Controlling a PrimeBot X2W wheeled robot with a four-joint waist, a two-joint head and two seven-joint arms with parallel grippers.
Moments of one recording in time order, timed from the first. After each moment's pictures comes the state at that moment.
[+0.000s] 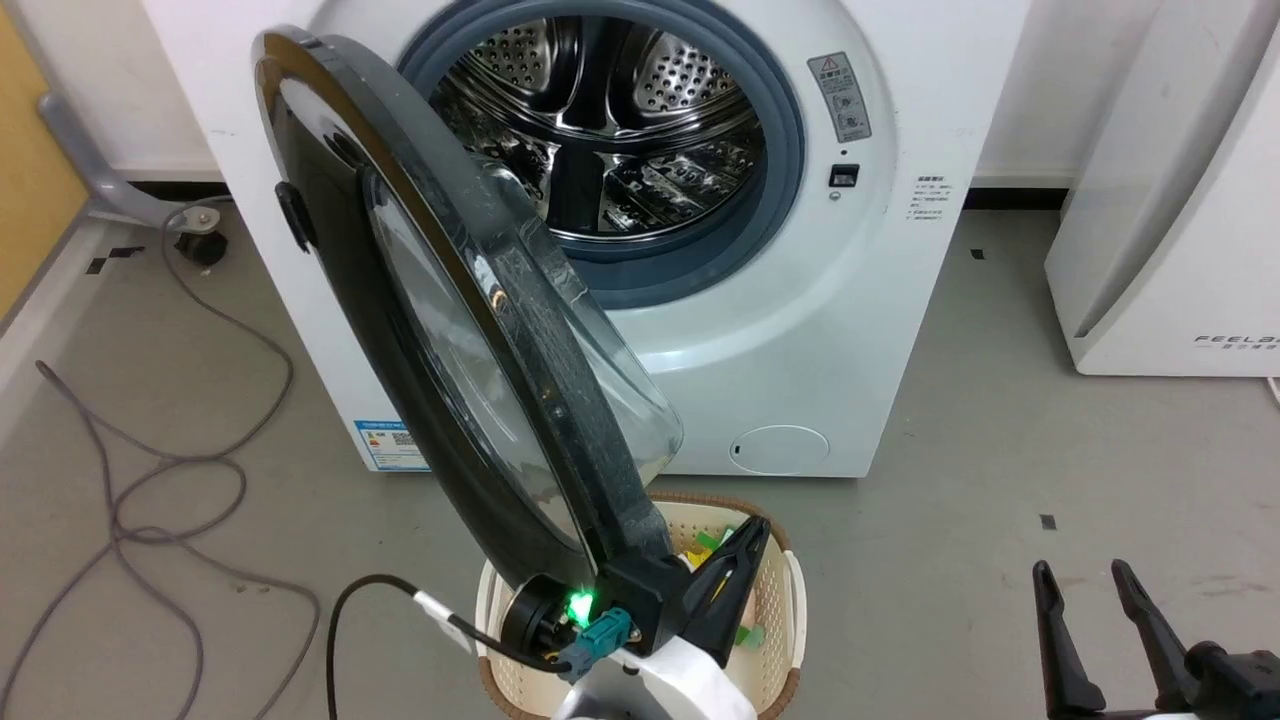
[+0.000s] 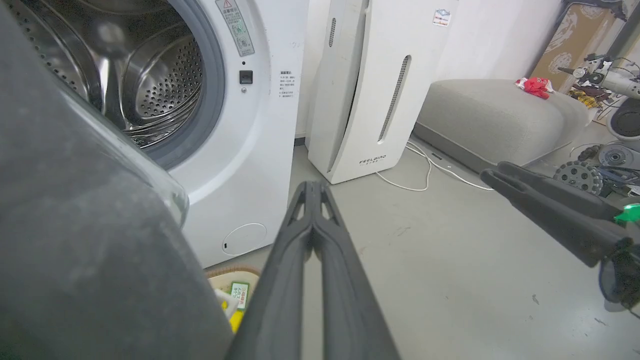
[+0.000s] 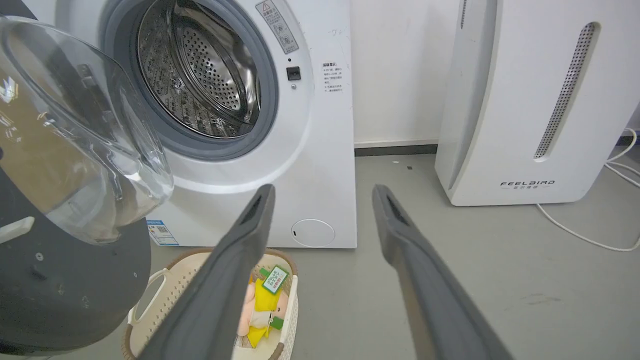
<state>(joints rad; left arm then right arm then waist) -0.23 0.07 -0.68 0.16 -0.37 0.10 -0.08 0.16 -0.05 -0.09 -0.01 0.16 0.13 -0.14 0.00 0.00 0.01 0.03</state>
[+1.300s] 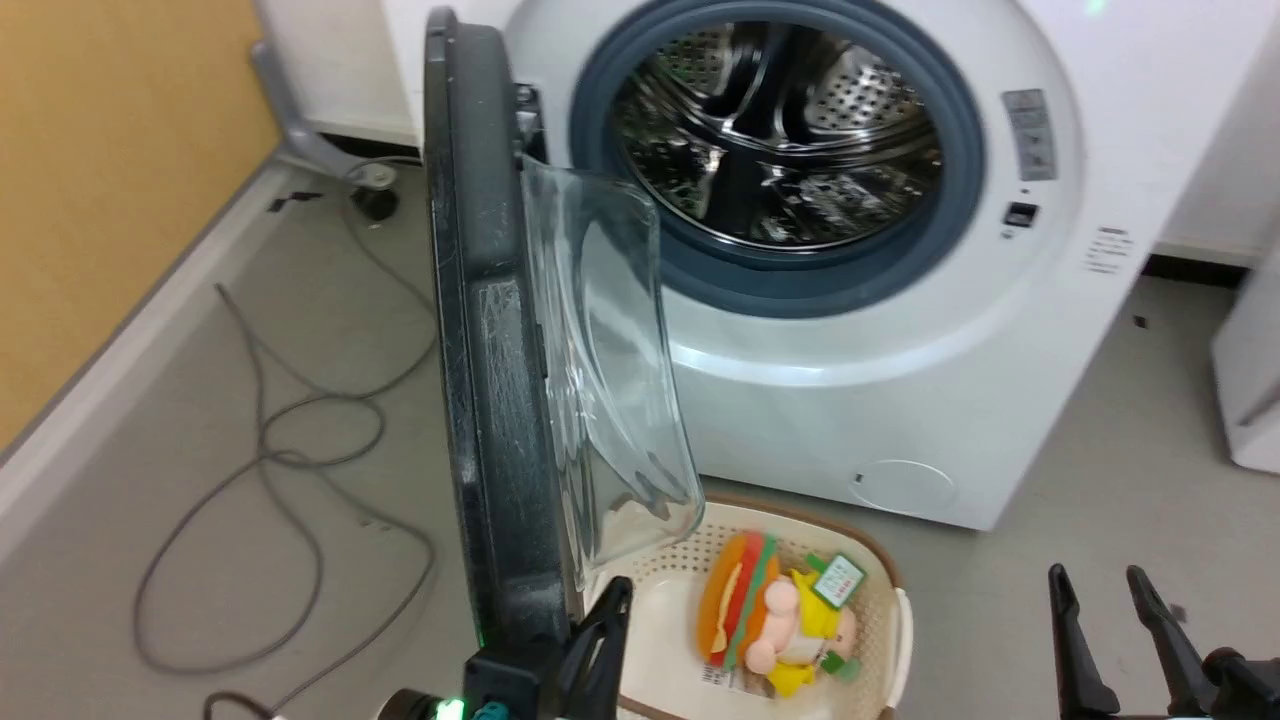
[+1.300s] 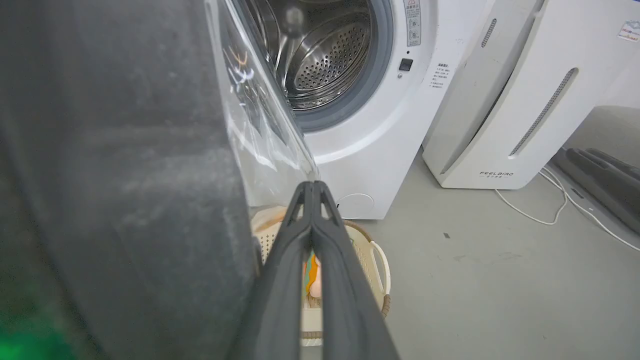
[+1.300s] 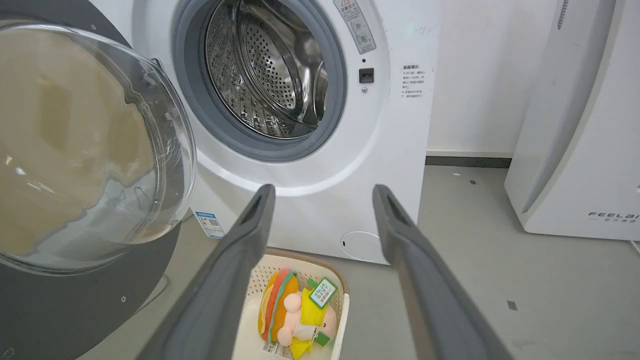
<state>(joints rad) 0.01 0.24 -0.64 -0.18 -0.34 0.35 0.04 0.16 -0.05 -0.11 0.00 0.19 0.13 -0.15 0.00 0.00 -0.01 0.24</state>
